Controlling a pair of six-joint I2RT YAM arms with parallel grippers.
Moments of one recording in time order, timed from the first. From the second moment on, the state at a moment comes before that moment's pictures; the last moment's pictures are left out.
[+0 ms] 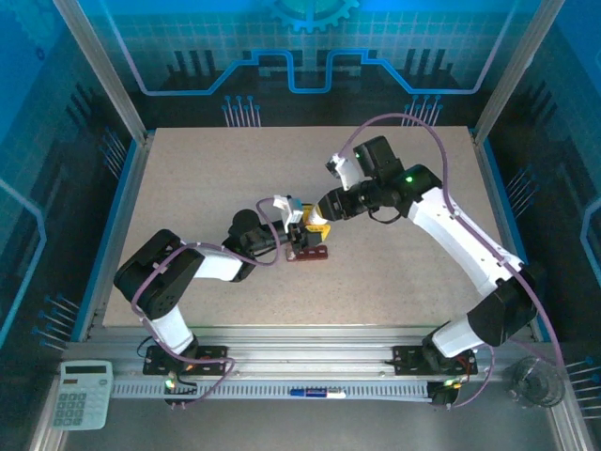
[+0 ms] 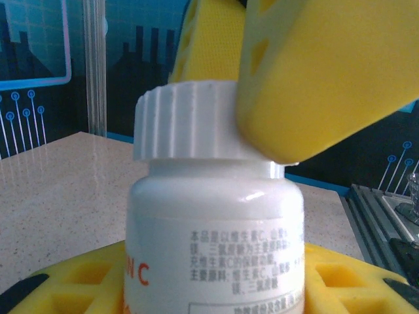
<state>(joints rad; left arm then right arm) -0.57 1.71 0.62 1.22 0.66 -0.20 0.55 1.48 1.47 -0.89 -0.40 0.20</state>
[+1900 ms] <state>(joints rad) -0.57 1.71 0.61 1.26 0.67 -0.20 0.50 1.54 1.59 -0.98 -0.52 -0.09</state>
